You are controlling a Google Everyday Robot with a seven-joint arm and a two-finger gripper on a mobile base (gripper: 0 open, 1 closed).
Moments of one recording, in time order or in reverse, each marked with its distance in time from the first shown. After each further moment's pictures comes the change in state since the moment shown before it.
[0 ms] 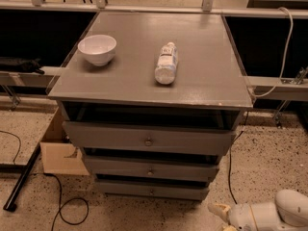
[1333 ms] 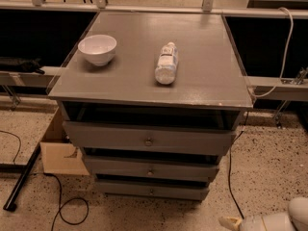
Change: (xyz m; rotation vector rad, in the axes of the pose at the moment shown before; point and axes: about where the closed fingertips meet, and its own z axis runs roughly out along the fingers) arm 0.034 0.028 -0.028 0.030 0.117 0.022
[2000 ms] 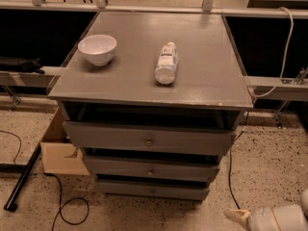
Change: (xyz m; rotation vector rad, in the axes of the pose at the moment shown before) arm -0.024 0.016 -0.038 0.019 -0.011 -0.051
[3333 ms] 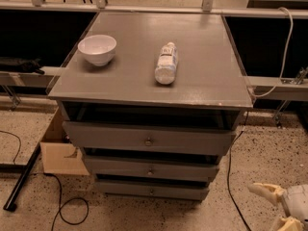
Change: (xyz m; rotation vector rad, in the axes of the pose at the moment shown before) arm -0.069 0.029 -0.102 0.034 -0.067 -0.203
